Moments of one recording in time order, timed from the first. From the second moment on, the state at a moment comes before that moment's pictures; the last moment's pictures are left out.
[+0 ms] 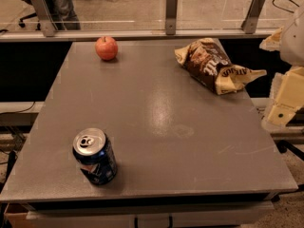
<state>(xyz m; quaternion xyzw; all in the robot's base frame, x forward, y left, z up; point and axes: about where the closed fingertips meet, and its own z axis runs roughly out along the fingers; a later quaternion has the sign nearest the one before) 0.438 -0.216 0.977 -0.60 0.78 -0.04 0.16</state>
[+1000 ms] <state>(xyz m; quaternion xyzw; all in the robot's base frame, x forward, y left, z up) 0.465 -0.216 0.959 -0.60 0.77 -0.02 0.20</state>
